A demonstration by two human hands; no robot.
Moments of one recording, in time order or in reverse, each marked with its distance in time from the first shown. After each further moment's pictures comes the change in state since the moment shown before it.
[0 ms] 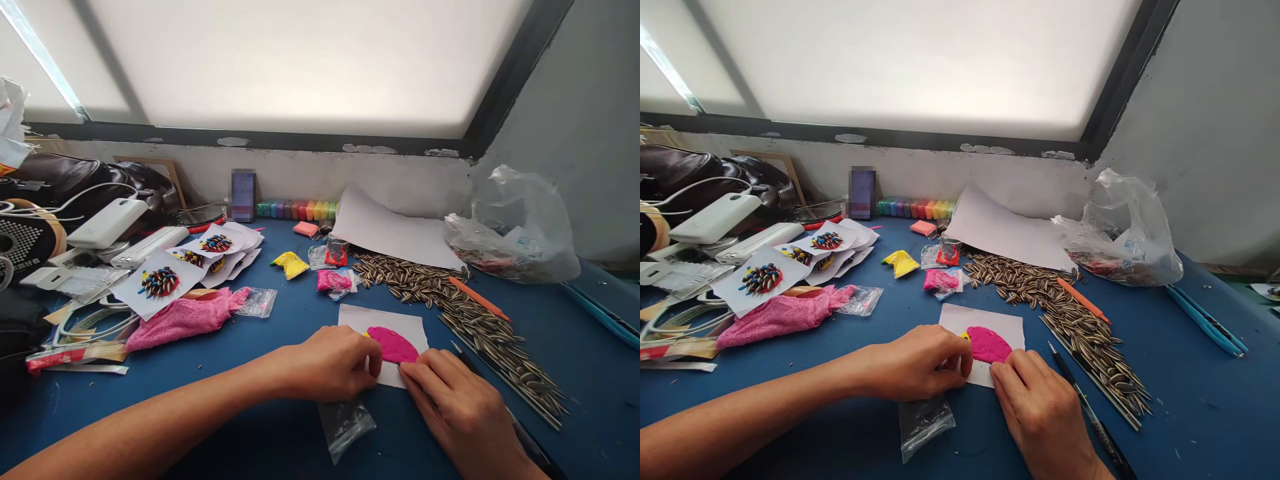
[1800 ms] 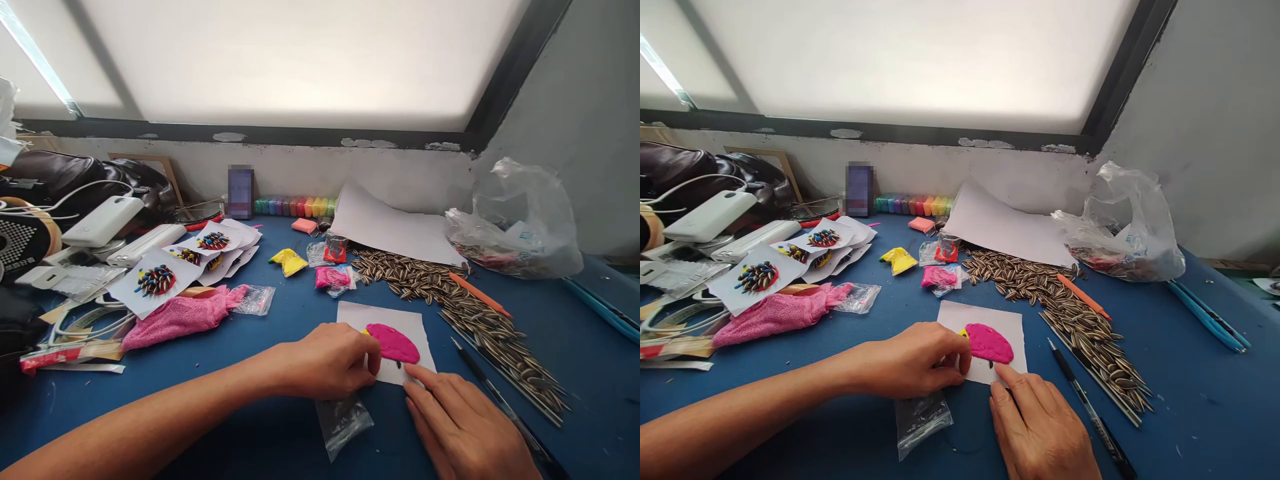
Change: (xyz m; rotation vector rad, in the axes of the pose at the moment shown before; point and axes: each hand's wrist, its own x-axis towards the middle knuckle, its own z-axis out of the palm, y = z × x) left_hand 0.000 -0.002 0.000 -0.007 -0.002 -0.001; right_hand -0.030 -0.003 -0.002 -0.116 -0.046 -0.126
